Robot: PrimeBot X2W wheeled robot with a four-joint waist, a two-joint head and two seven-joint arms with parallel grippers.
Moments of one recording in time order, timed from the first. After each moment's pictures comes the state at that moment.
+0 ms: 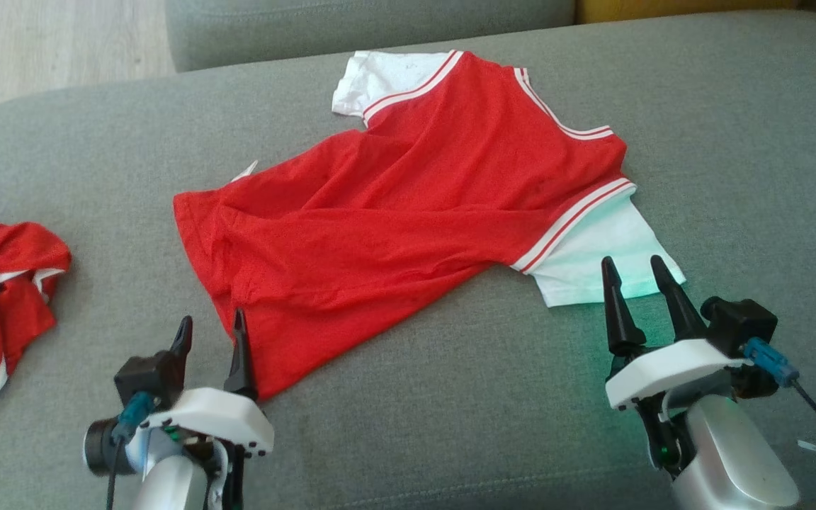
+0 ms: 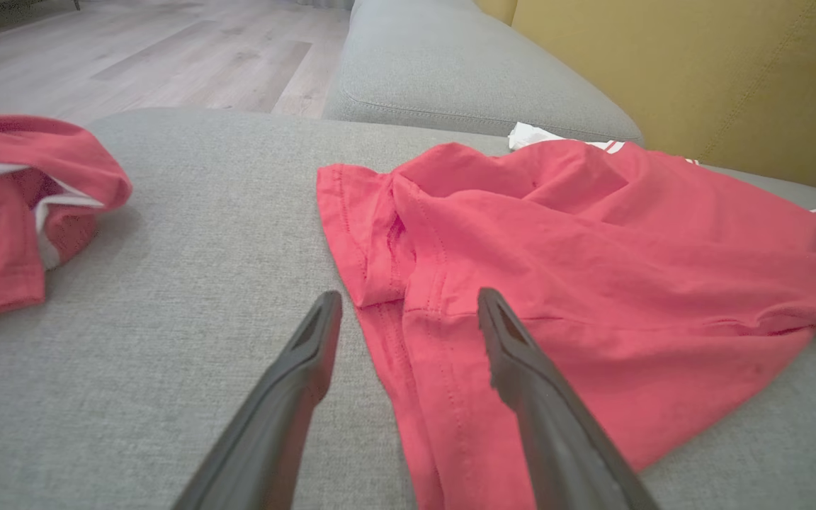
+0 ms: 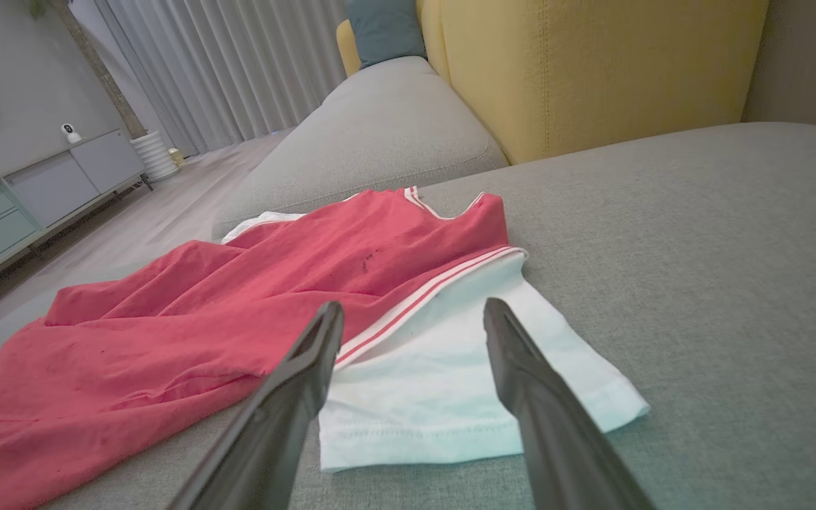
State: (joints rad) left arm -0.11 0.04 -0.16 0.42 -0.24 0.11 -0.26; right arm -0.26 -0.05 0.13 0.58 0.28 0.13 -0.25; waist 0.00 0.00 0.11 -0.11
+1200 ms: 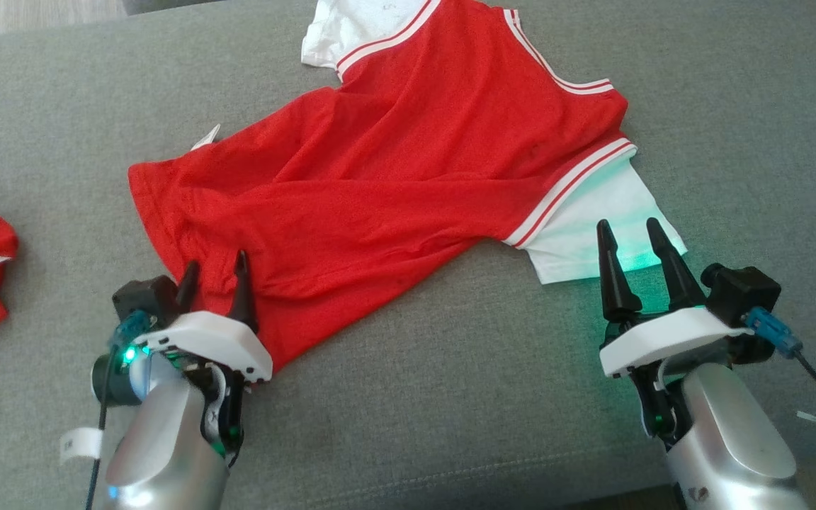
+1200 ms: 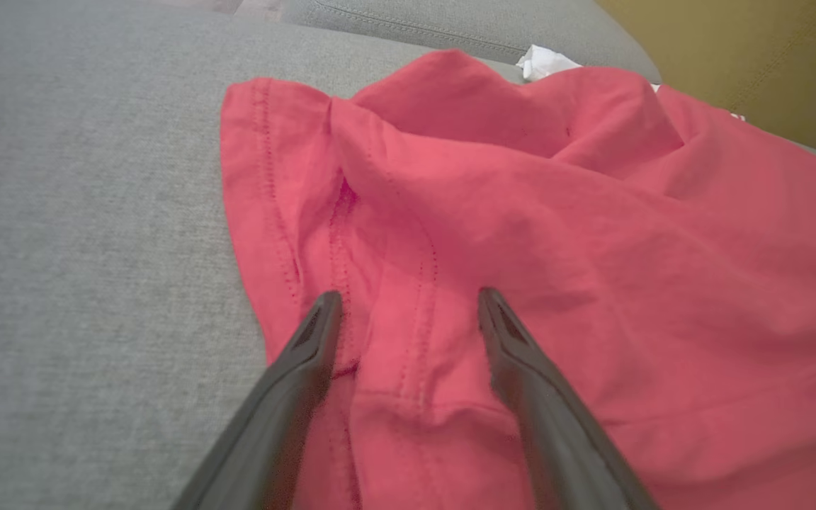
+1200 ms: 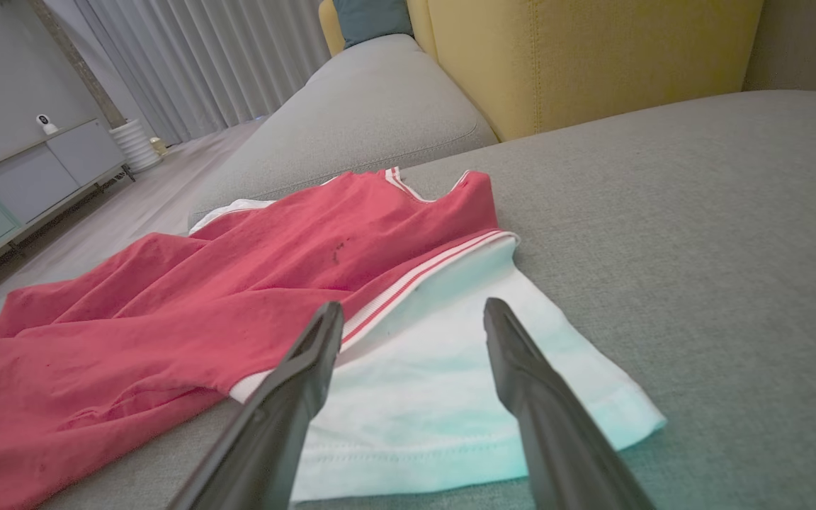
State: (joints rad) left arm -0.39 0.03 -0.18 0.73 -0.33 0.04 -0.26; right arm -0.32 -0.05 0.15 0.56 0.31 0.13 -0.25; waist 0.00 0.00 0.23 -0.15
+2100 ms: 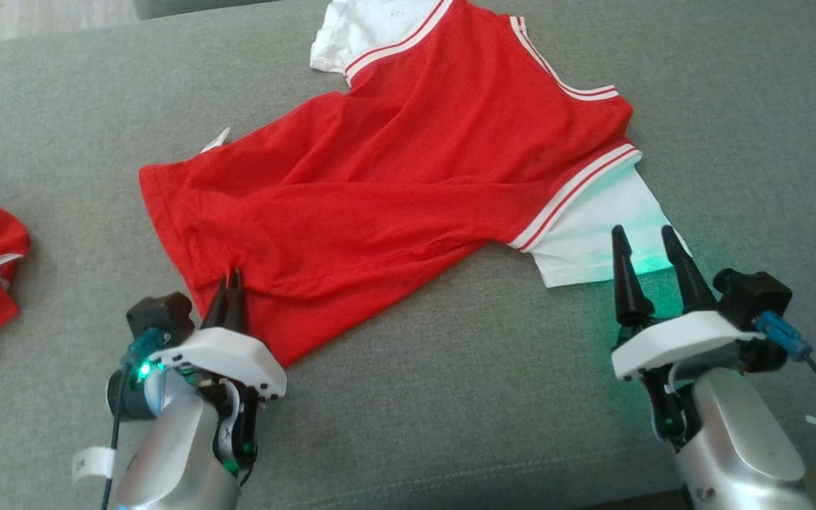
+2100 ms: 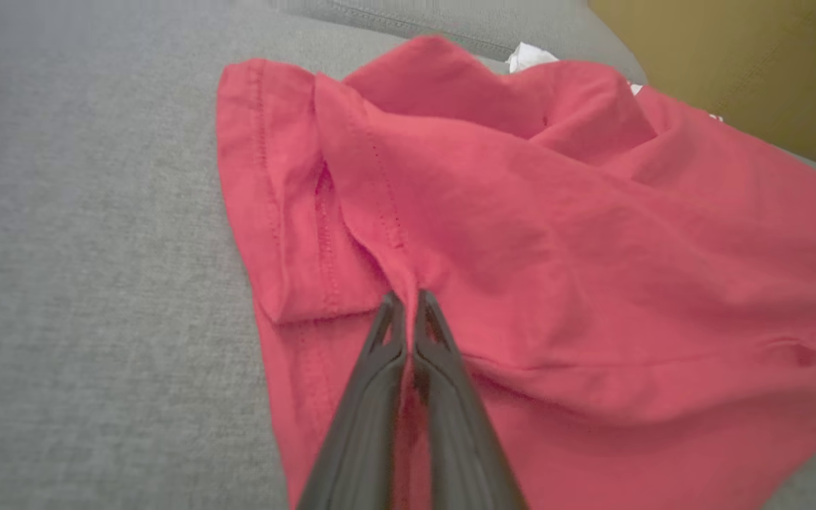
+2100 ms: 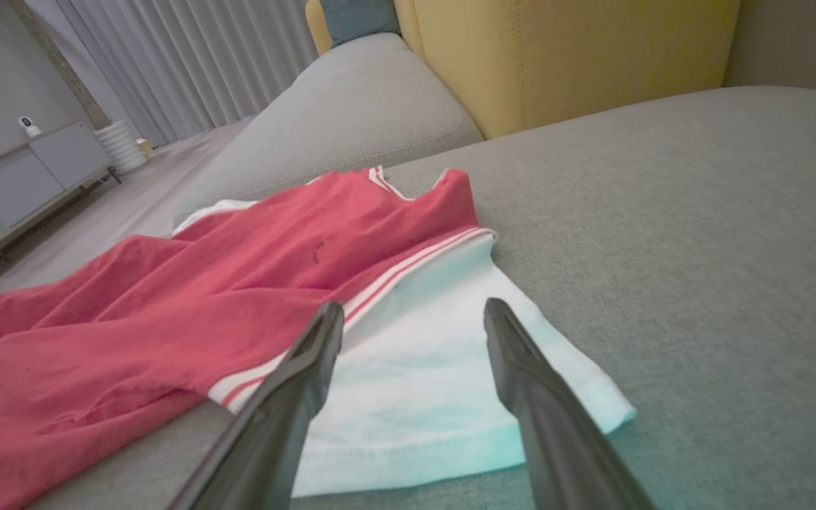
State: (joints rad) left arm -0.33 0.03 -0.24 0.66 -0.39 0.07 -0.26; right arm -0.32 -0.05 0.11 0.59 0.30 0.13 -0.25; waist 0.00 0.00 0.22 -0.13
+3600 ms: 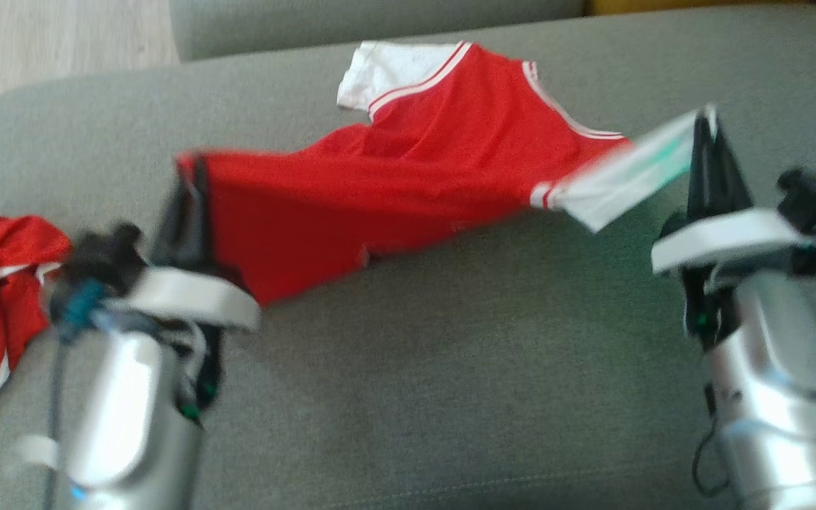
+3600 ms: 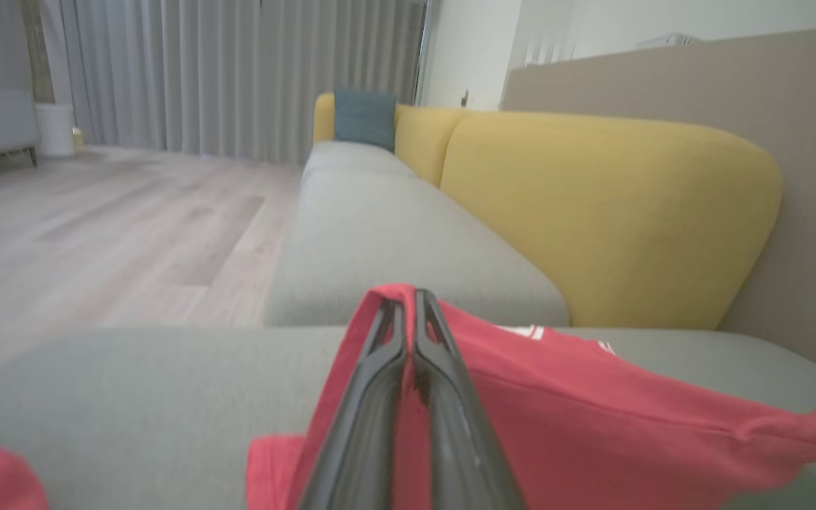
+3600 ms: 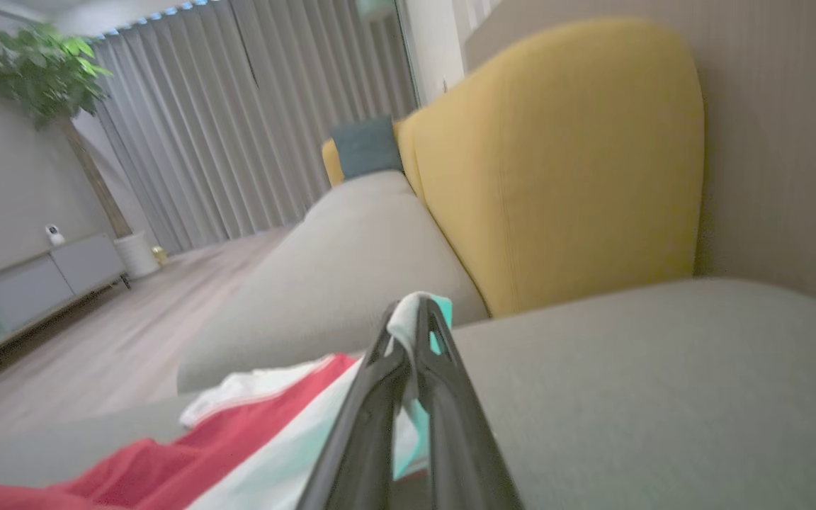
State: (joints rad) left arm -0.31 0.05 -0.17 0.29 -0.24 0.03 -0.26; right arm -0.53 -0.05 -0.04 0.65 0.24 0.13 -0.26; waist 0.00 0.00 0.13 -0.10
